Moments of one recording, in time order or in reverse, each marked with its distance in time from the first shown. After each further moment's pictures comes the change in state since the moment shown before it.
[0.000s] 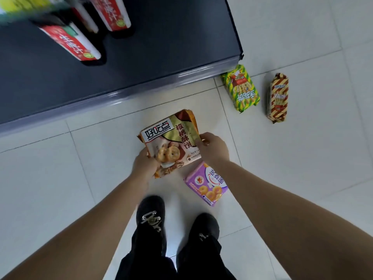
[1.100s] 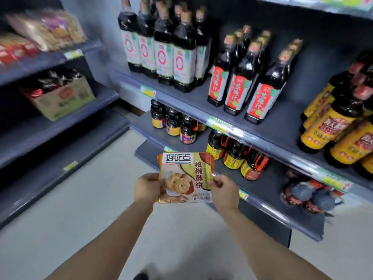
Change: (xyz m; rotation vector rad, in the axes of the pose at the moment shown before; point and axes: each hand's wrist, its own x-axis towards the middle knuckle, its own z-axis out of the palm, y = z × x) left_hand -0.545 0.038 -0.309 -0.875 0.840 0.184; right_hand -0.476 -0.346 -0.112 -0.050 -0.007 -0.934
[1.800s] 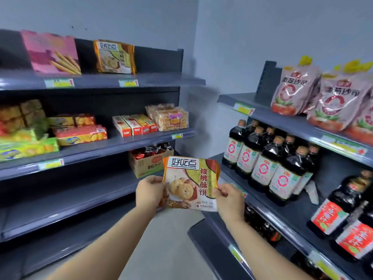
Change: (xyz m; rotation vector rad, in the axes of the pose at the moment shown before) left_hand 0.106 0.162 -0.313 -0.360 0.369 0.221; right_hand 0.015 -0.362 0.164 0.129 -0.197 -0.455
